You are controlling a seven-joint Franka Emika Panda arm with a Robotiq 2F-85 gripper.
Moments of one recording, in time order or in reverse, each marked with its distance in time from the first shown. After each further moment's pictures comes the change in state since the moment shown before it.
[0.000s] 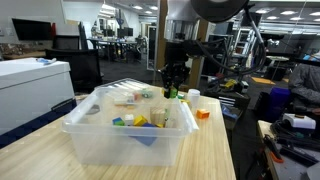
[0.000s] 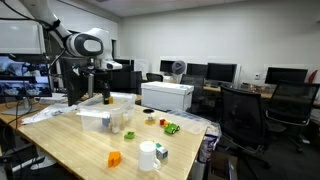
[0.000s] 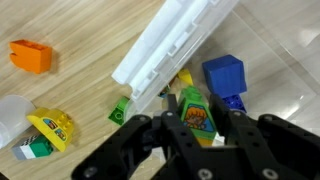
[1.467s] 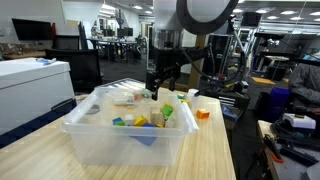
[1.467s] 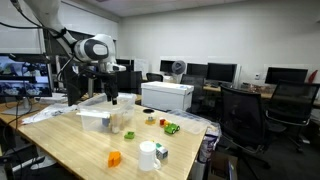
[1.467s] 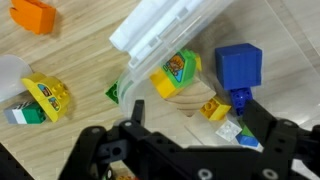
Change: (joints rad) arm 0.025 0.114 -0.011 0.100 -0.148 0.004 0.003
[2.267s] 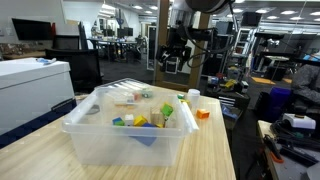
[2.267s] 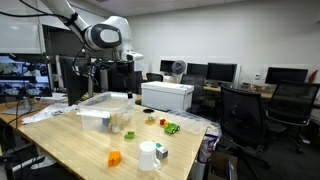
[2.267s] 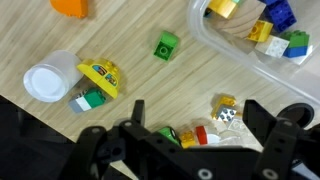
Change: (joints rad) arm -0.116 -0.072 -0.112 0.047 0.125 -0.003 -0.002
